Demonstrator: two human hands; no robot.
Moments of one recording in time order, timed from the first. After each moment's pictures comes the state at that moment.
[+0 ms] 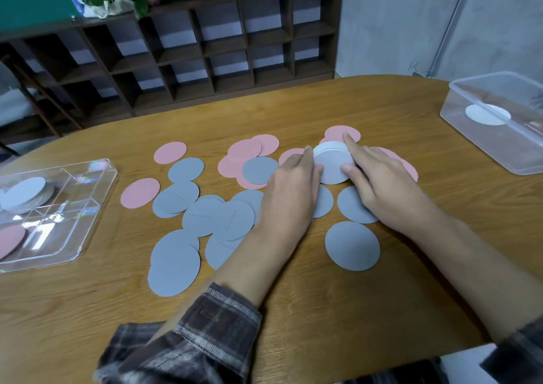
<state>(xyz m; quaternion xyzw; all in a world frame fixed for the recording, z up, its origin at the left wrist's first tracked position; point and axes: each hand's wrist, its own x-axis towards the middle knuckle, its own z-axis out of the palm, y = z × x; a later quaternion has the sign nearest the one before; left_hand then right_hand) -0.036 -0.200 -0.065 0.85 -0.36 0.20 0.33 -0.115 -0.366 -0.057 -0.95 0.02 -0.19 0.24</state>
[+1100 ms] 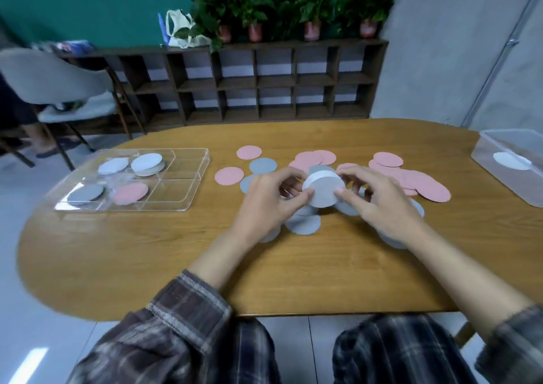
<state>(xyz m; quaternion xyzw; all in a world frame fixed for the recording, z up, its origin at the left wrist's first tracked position) -0.067 -0.022 -0.021 0.79 -0.34 0.11 0.49 -0.140 -0.246 -0.018 -0.90 -0.08 -0.23 0.36</state>
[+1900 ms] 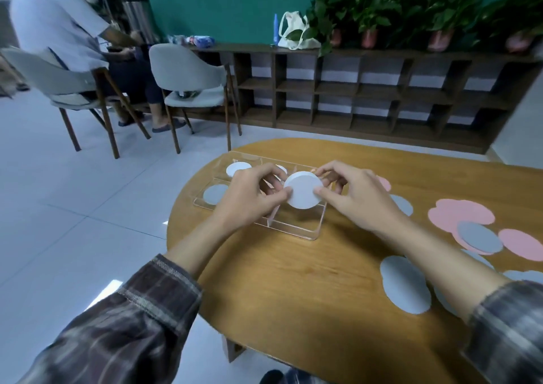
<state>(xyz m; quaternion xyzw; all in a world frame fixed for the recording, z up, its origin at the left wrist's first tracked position) 0.024 0.233 0.022 0.88 -0.17 0.13 0.42 0.023 -0.005 0.030 -0.90 -0.20 -0.13 0.37</state>
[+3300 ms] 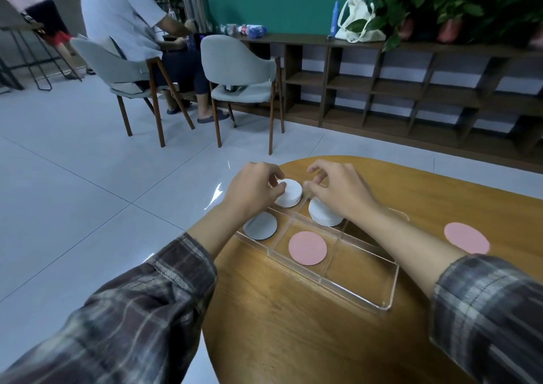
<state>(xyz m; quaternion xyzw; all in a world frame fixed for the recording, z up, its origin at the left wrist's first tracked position) 0.149 0.327 0.017 0.96 -0.03 0.15 0.22 0.185 0.125 0.017 -0.93 -0.21 -0.08 0.30</state>
